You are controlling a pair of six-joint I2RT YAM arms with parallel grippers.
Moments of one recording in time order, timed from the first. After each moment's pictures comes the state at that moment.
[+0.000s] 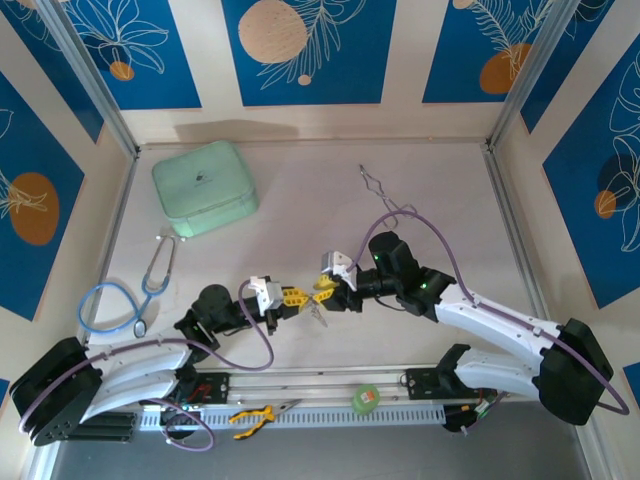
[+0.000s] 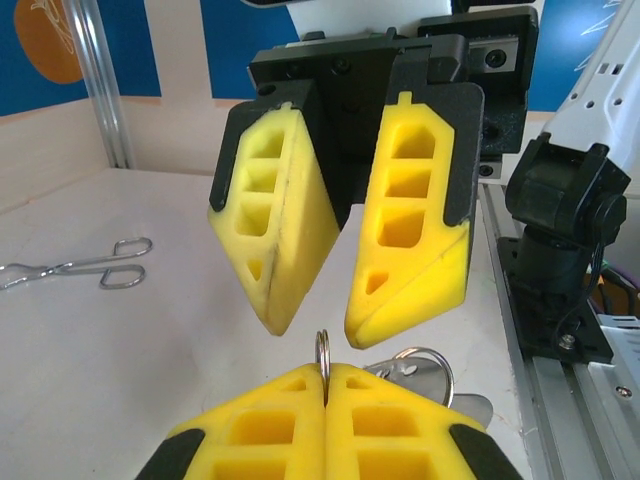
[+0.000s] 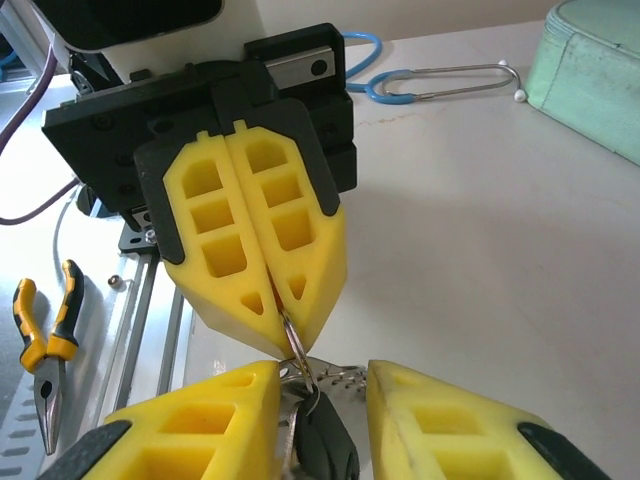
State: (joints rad) left arm -0.84 0.98 0.15 0.82 0.46 0.02; right arm 0.79 1.08 0.64 -0.08 -0.66 -0.26
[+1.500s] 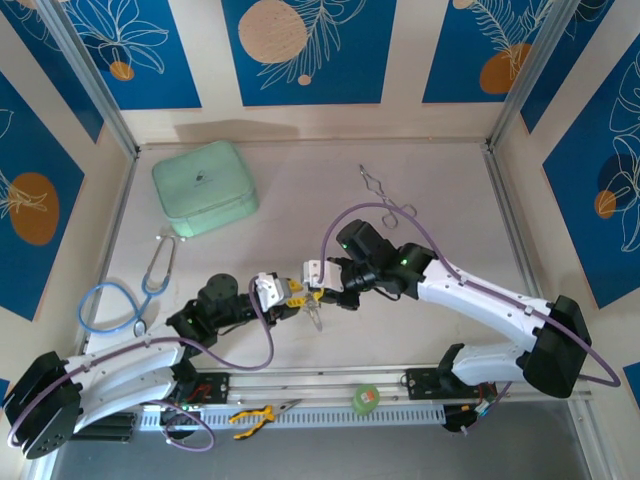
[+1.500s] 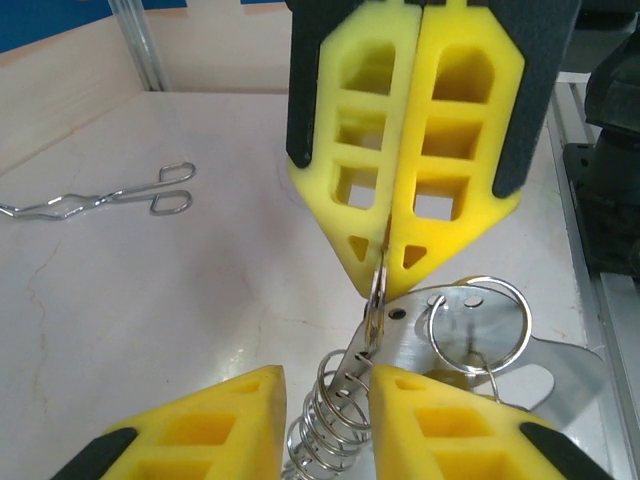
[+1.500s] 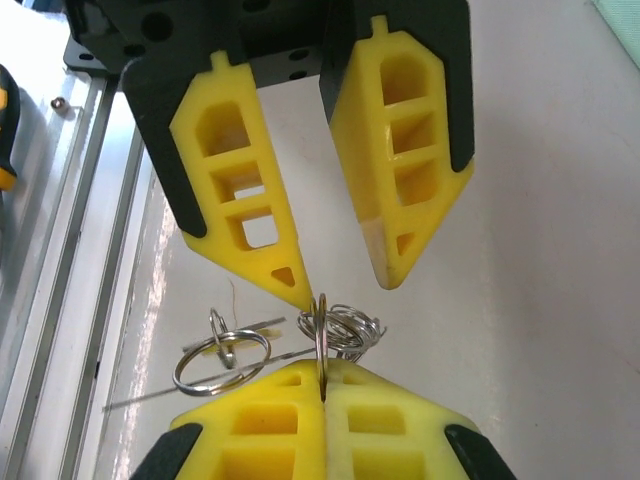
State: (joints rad) left arm -0.84 0.87 0.27 0.37 0.37 0.19; right arm 0.90 1.25 1.00 -0.66 -0.39 -0.64
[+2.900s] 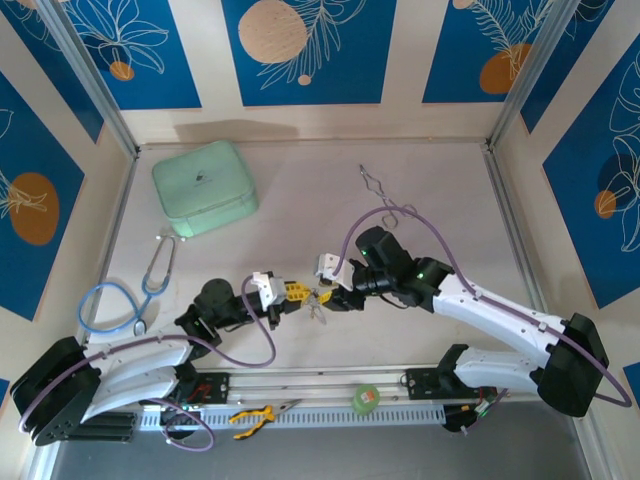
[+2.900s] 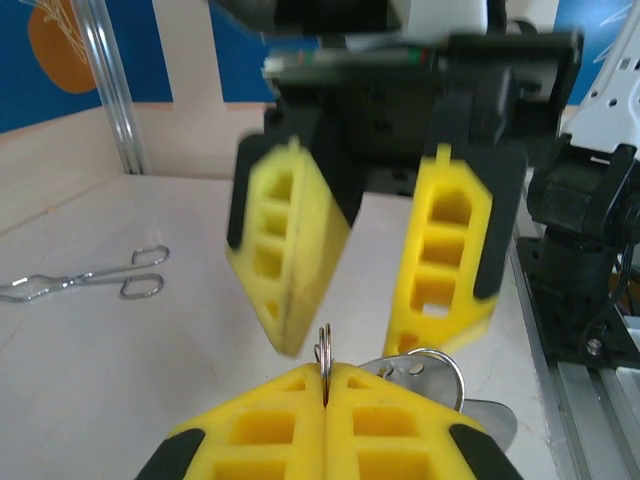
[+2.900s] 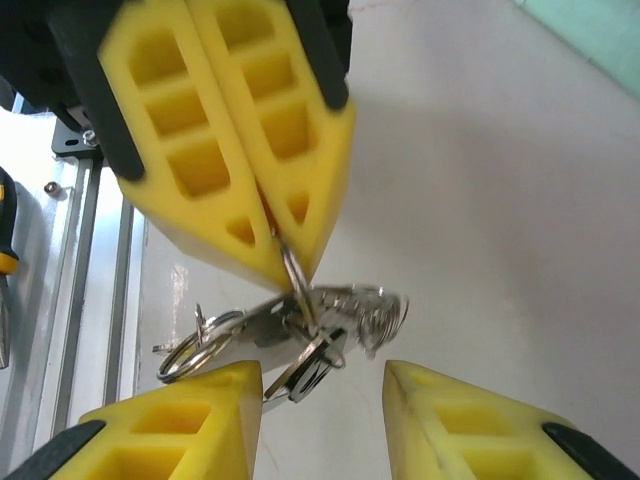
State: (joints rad) left arm -0.84 0.98 0.20 0.77 0.45 0.06; right arm 0.84 1.12 0.80 -0.43 -0.45 -0.40
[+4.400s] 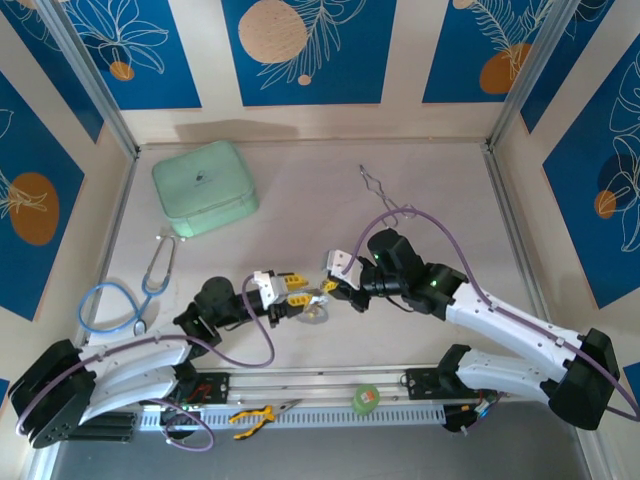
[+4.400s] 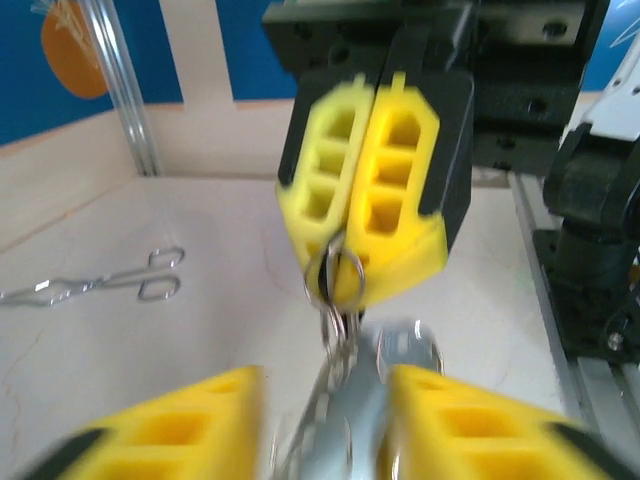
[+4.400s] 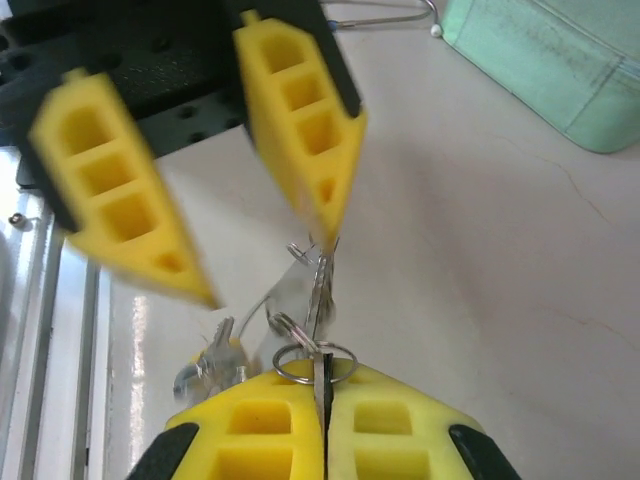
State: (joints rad) left arm -0.84 0.94 0.23 0.65 0.41 0.12; right arm 0.84 1.02 0.79 -0.41 -0.37 -0.37
